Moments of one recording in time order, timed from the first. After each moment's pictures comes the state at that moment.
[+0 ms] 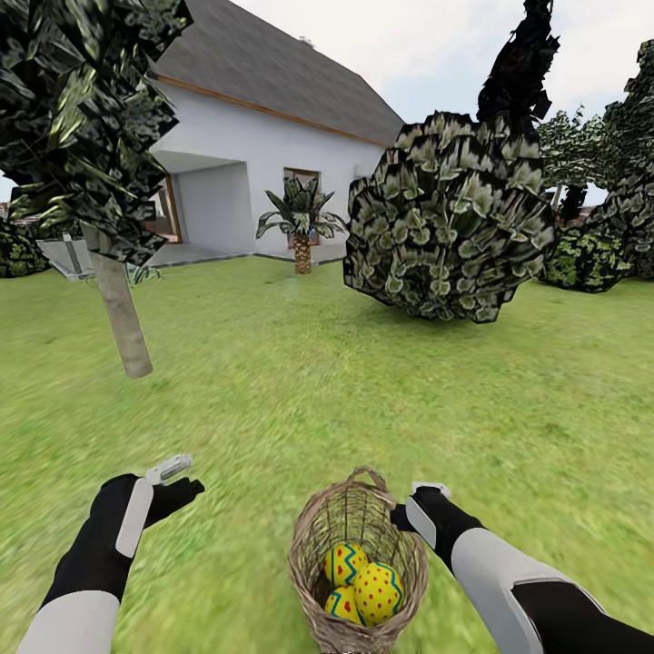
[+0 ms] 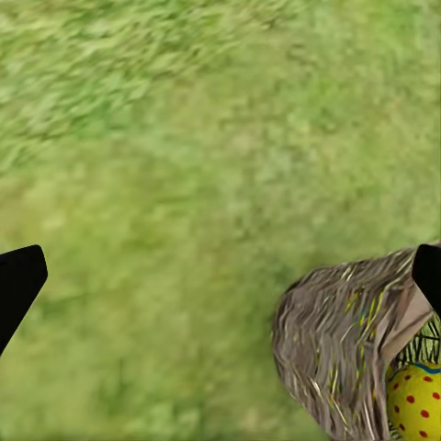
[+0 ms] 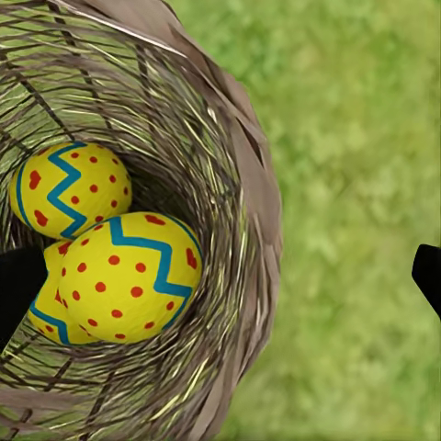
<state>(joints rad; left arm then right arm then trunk) -0.54 0.02 0.34 -1.07 0.30 0.93 0.21 -0.83 0.10 0.03 -0.20 -0.17 0.46 -0.29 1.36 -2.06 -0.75</state>
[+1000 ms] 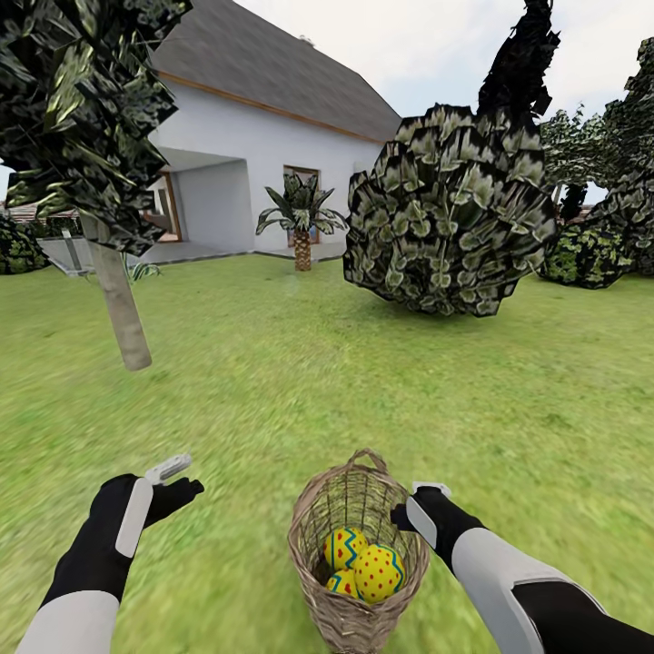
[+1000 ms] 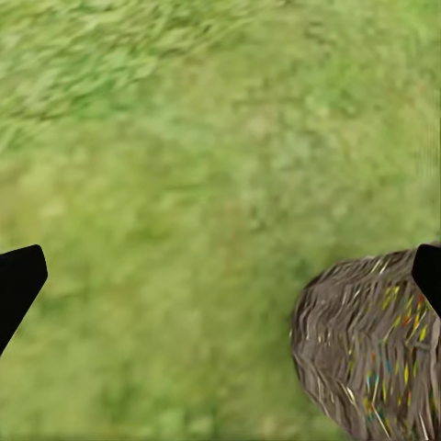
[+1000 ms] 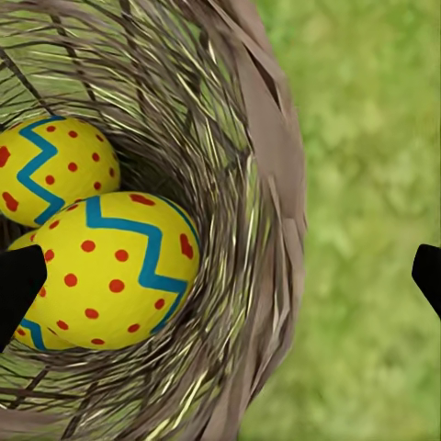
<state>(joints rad) -0.54 0.03 0.34 -1.07 0.30 0.93 0.21 -0.83 0.09 0.03 -0.20 -0.17 0.46 -0.29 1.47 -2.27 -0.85</state>
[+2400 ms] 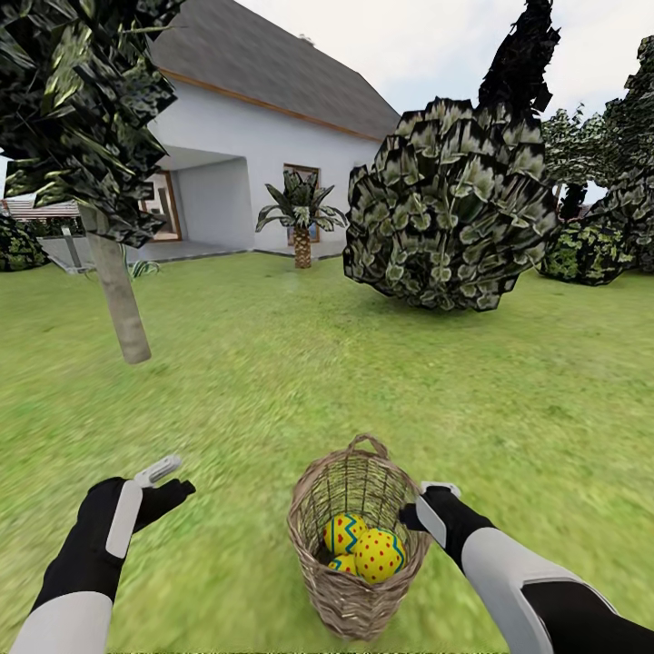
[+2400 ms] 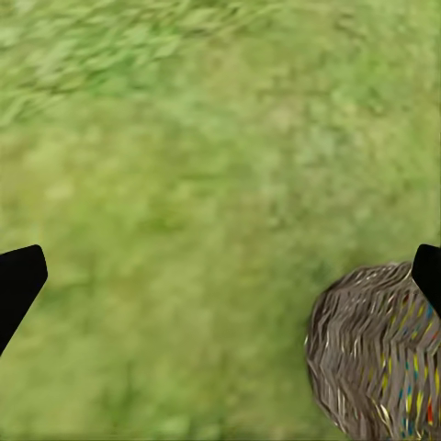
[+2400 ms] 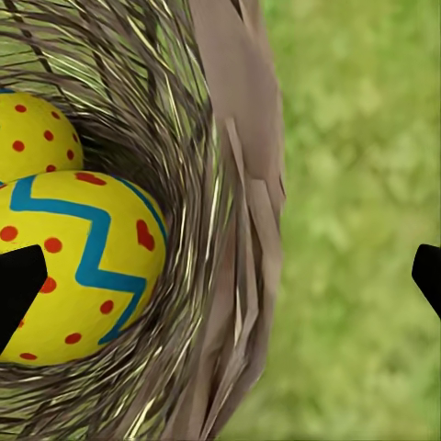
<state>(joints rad) -0.54 0.03 0.40 -1.07 0.30 0.93 0.21 -0.83 0.06 0.04 -0.21 -0.17 0.47 -0.27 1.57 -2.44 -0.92</state>
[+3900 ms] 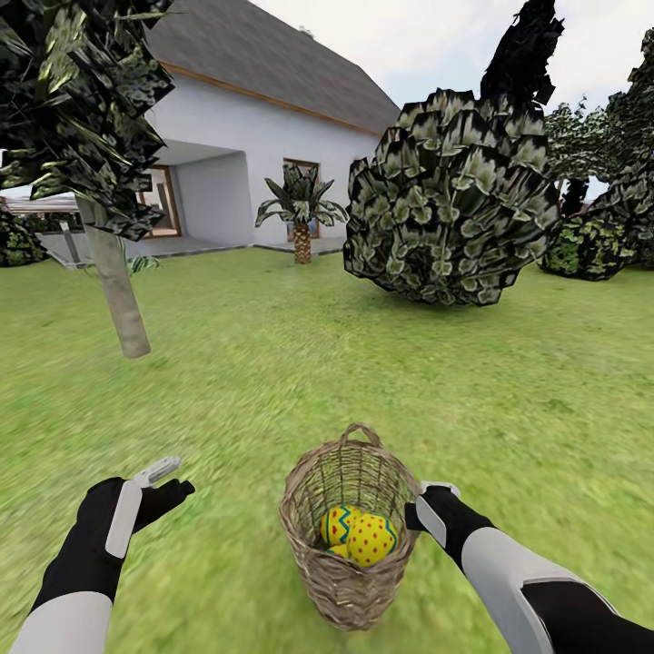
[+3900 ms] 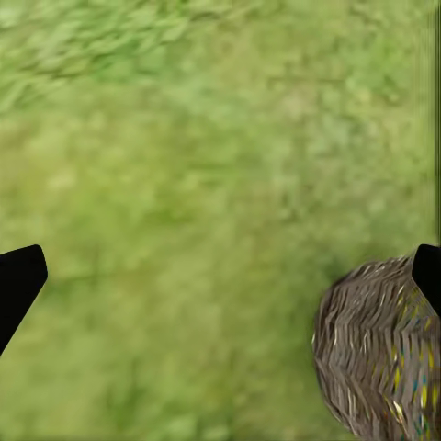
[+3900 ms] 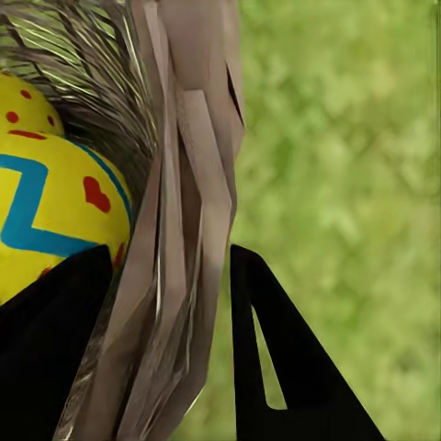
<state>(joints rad) -0.54 0.03 0.40 -1.07 0.30 0.93 0.20 -0.83 0.06 0.03 -0.21 -0.17 0.47 -0.26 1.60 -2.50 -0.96</state>
